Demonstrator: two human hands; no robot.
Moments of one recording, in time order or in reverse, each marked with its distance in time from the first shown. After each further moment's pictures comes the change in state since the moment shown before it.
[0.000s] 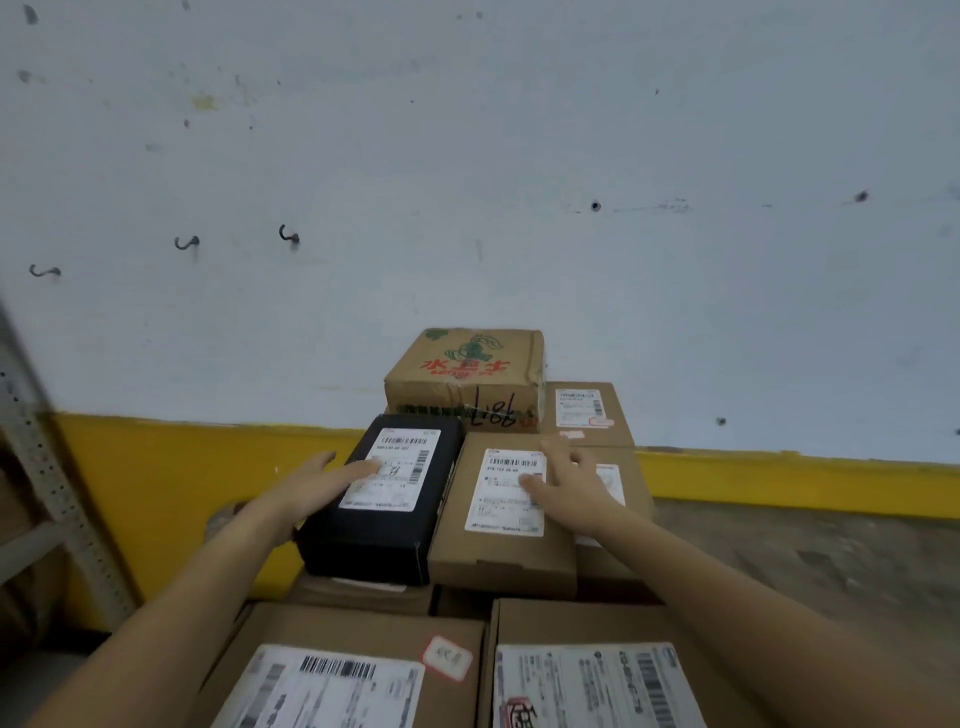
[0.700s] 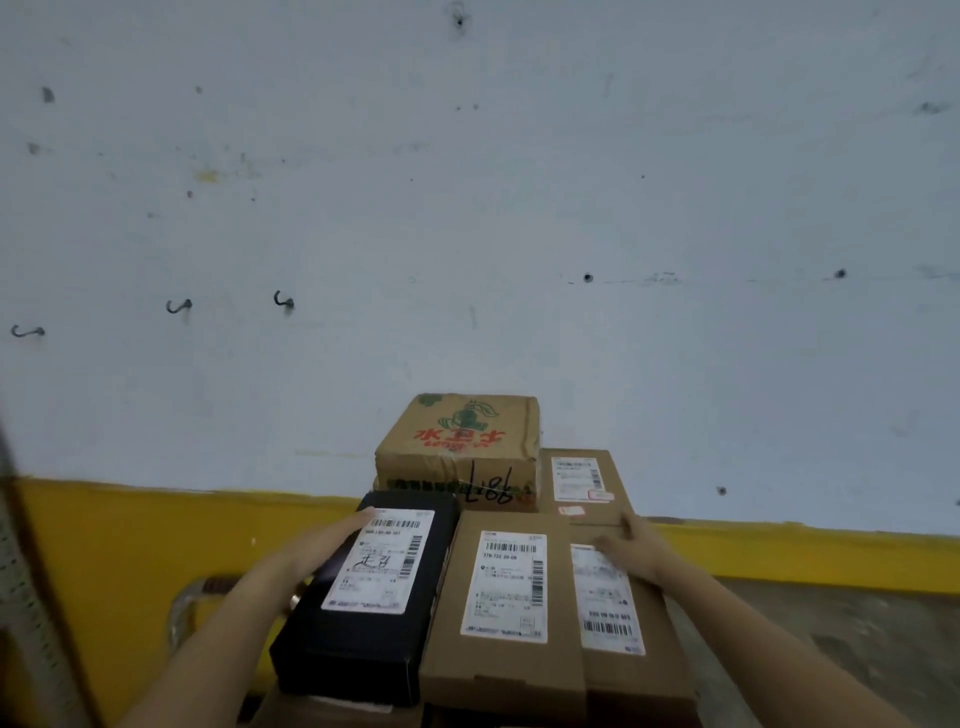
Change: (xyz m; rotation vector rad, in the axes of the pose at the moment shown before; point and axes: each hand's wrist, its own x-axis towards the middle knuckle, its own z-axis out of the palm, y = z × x) left_hand 0.035 0.022 0.003 -0.097 -0.069 -0.063; right_hand 0.047 0.054 -0.057 0.088 0.084 0.242
